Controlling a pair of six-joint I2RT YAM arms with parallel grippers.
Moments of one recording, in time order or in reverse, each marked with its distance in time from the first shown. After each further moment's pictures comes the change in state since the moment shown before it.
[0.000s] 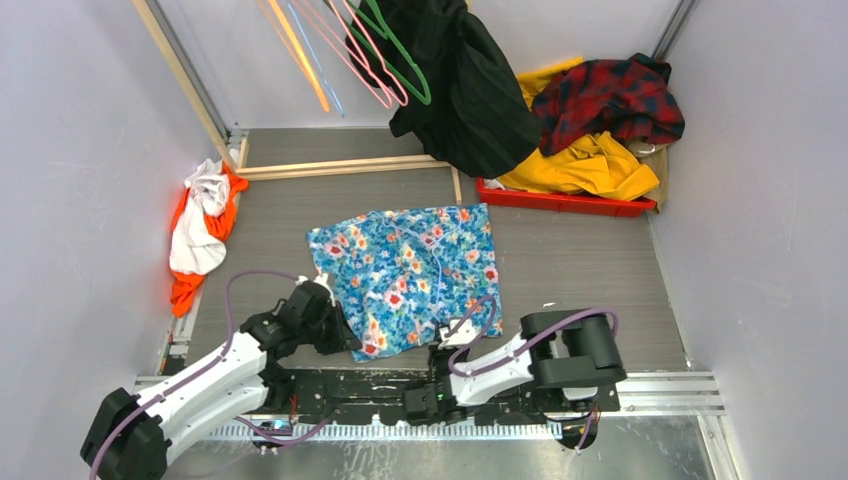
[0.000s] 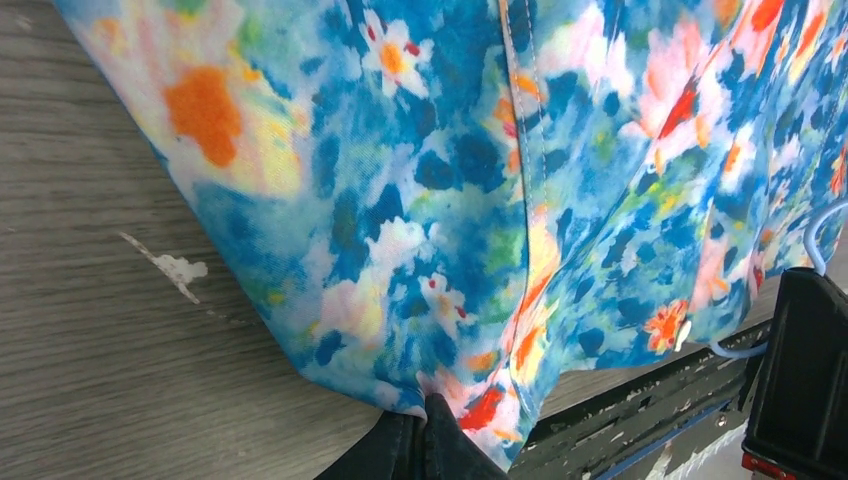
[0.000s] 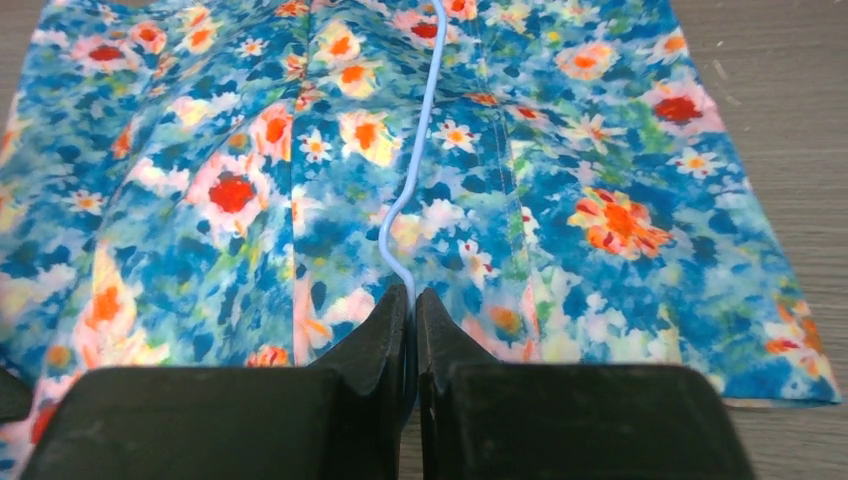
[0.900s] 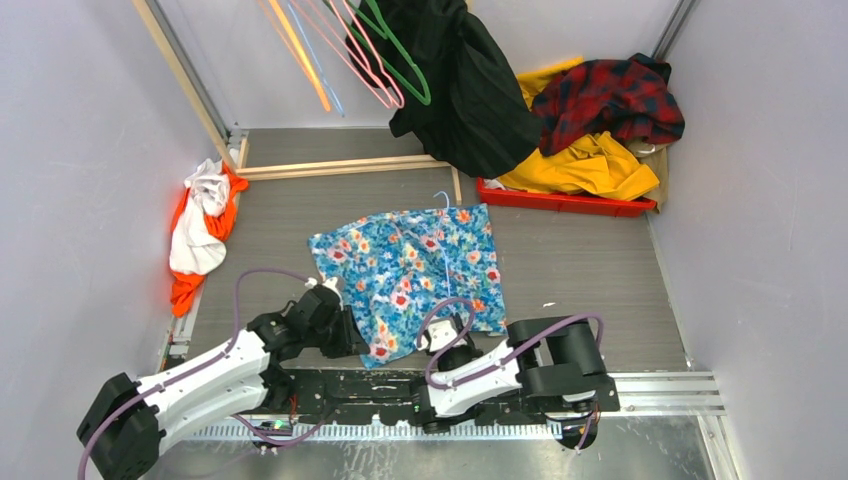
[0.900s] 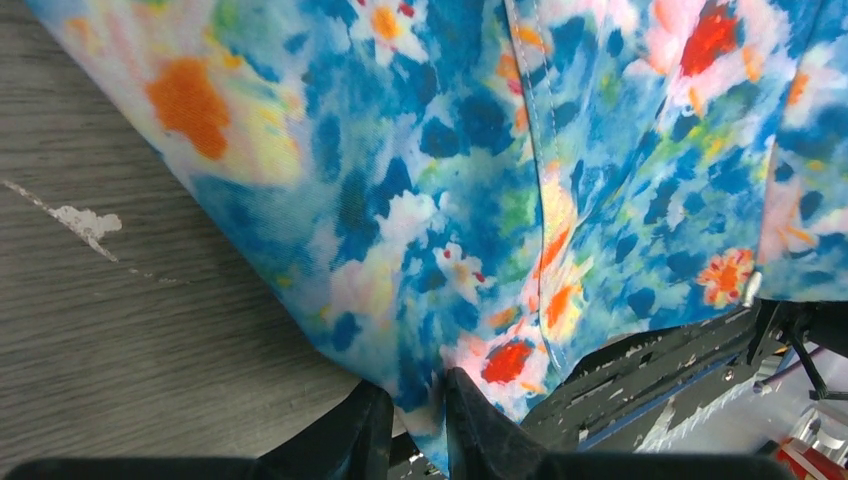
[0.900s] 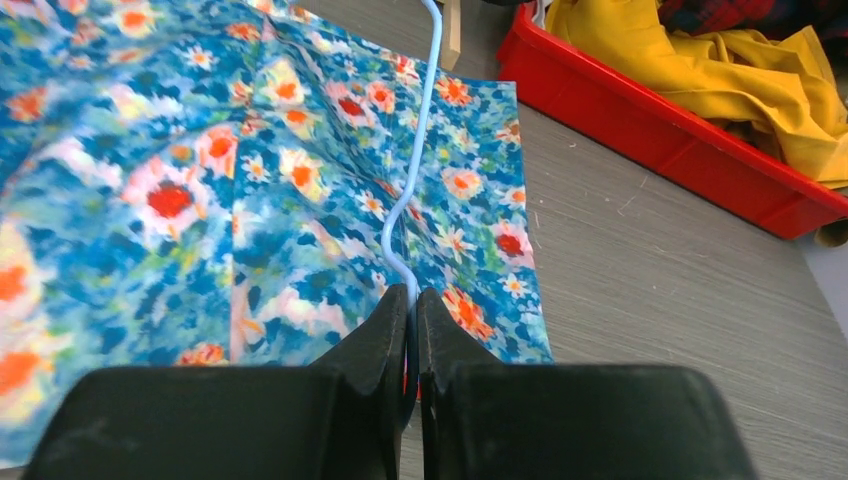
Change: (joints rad) left arm -0.126 0.028 0.005 0.027 -0.050 -0.061; right arm 0.058 0.132 0.231 -1.029 0.054 0.391
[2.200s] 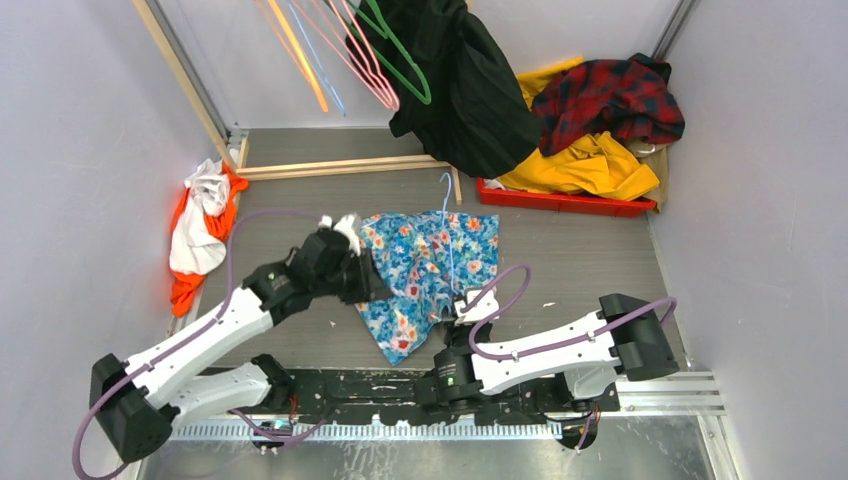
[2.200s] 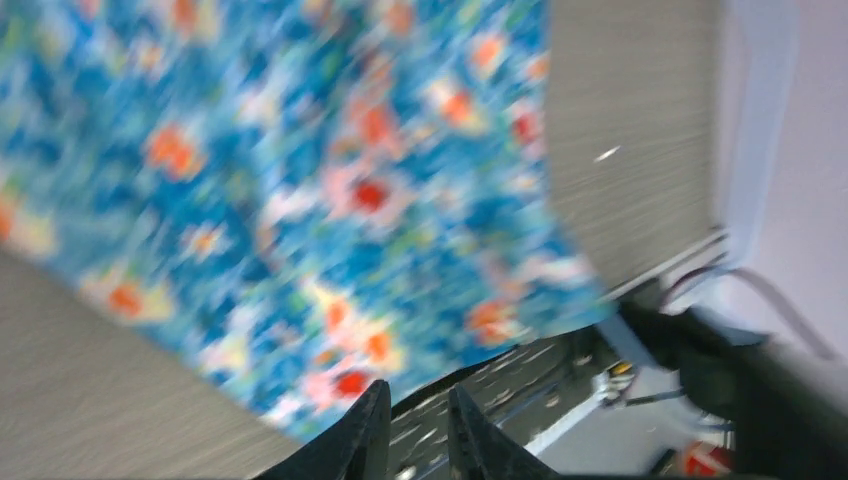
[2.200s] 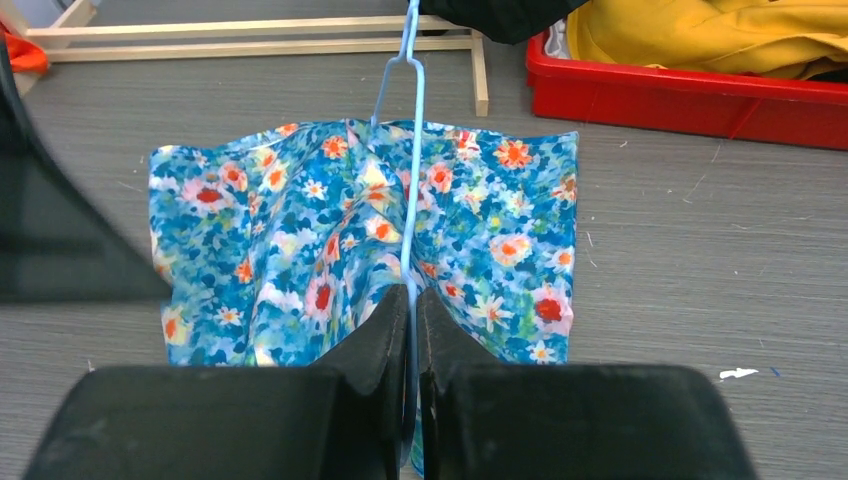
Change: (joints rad) left arm -0.001 0.159 0.455 -0.128 -0.002 0.102; right arm -0.032 -0.353 0.121 -0.032 -0.001 0.000
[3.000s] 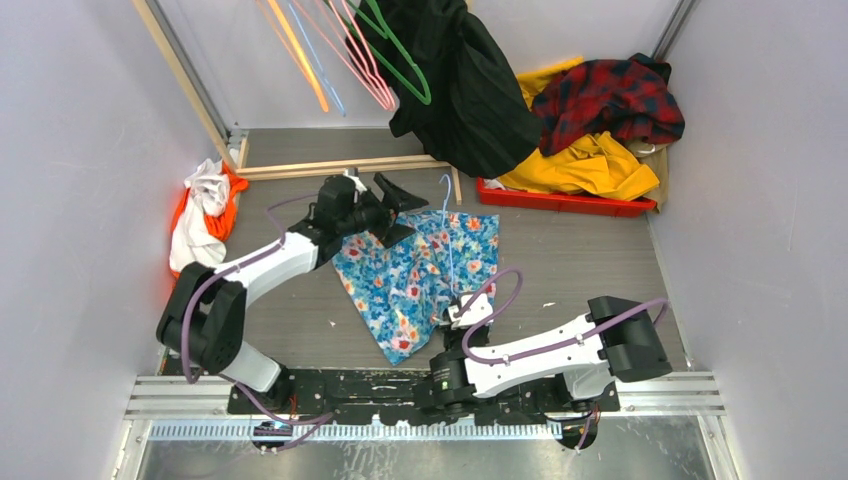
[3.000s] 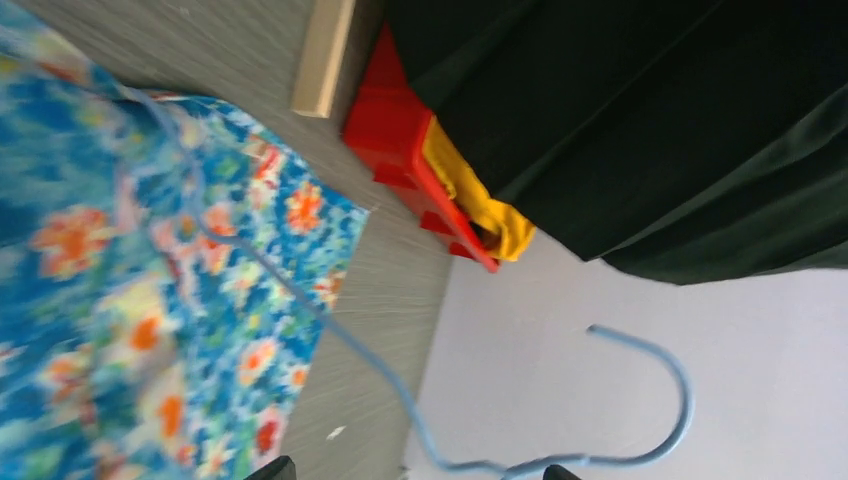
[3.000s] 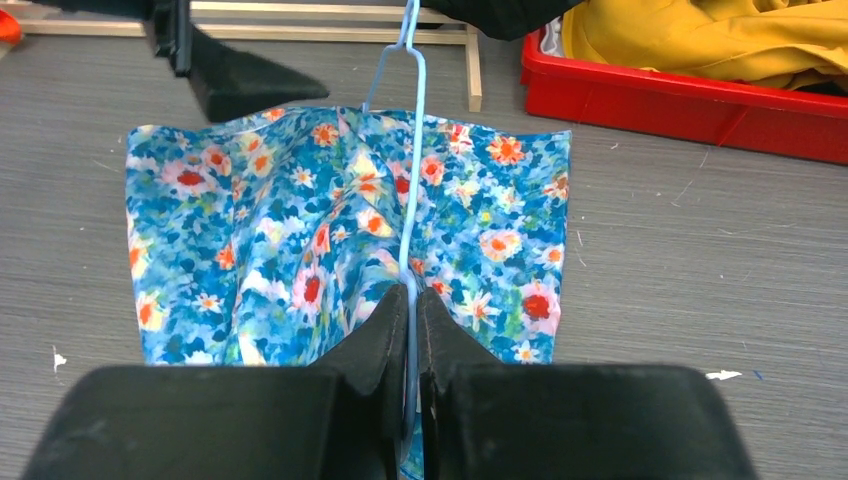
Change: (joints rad) left arm 0.270 0.527 0.142 0.739 0.251 -0.510; right arm 0.000 0.033 -0.020 -0.002 0.001 0.000
